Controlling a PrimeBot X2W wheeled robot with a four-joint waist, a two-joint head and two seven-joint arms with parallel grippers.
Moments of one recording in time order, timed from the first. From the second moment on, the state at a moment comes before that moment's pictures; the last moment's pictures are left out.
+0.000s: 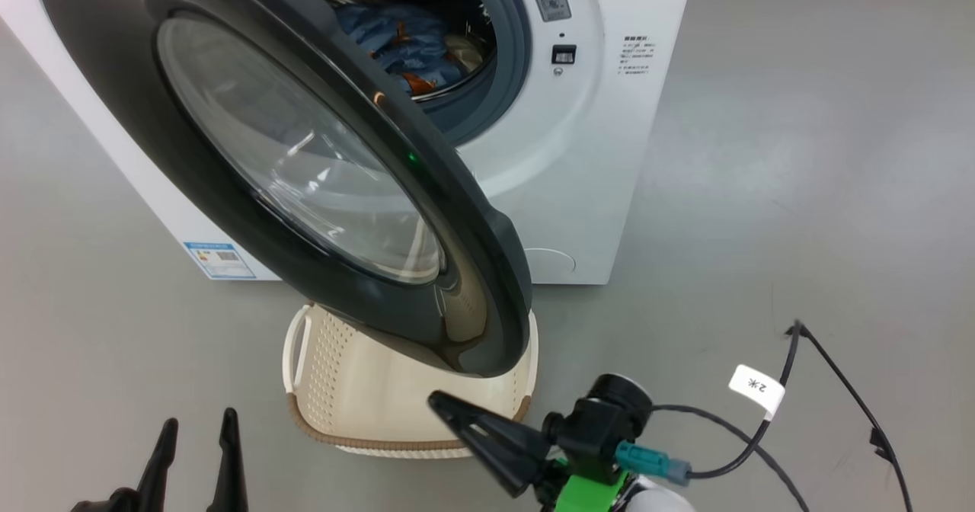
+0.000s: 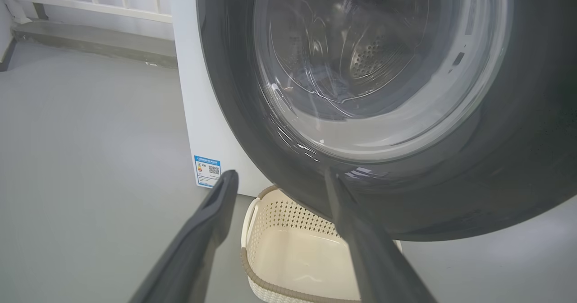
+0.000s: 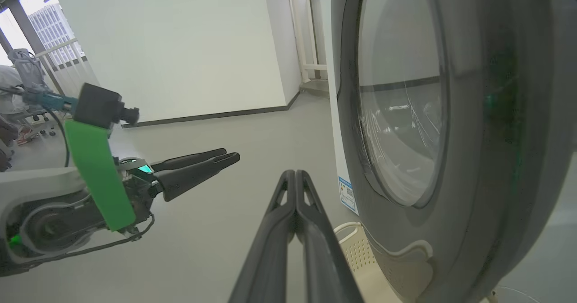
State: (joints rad) left arm 0.10 0.06 0.03 0.11 -0.33 -0.13 -0.25; right arm -0.35 -0.13 0.82 0.21 0.42 0.13 -0.26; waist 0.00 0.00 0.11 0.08
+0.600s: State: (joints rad) left arm 0.05 0.06 0.01 0.12 -0.33 -0.13 -0.25; right arm -0.43 -0.10 0.64 0.37 0.42 0.13 -0.26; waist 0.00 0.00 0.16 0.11
